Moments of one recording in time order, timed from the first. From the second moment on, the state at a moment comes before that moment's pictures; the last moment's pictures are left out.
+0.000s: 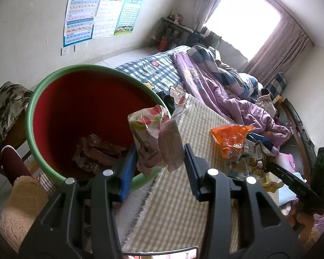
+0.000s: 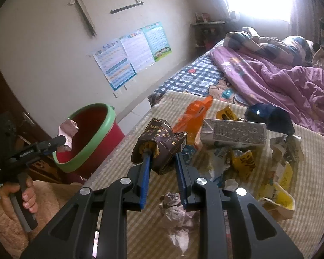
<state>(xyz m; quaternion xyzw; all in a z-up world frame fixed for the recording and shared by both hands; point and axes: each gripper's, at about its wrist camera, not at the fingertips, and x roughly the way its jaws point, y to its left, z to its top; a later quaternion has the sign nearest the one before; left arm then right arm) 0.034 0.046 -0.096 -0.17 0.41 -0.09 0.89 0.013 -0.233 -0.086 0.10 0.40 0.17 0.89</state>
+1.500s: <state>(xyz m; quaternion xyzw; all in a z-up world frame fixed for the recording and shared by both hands) 0.029 0.067 -0.099 -0.19 0.40 -0.06 0.90 0.021 -0.164 -0.072 0.09 0.39 0.26 0.88</state>
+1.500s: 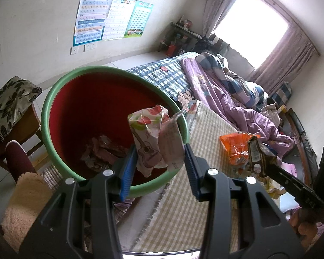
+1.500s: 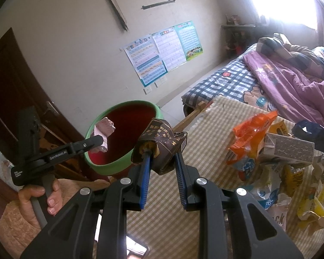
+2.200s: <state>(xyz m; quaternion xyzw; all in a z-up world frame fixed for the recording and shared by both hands) 0.024 0.080 -0.092 -0.19 0.38 -0.03 0.90 0.028 -0.143 -0.075 0.09 0.40 0.28 0.87</state>
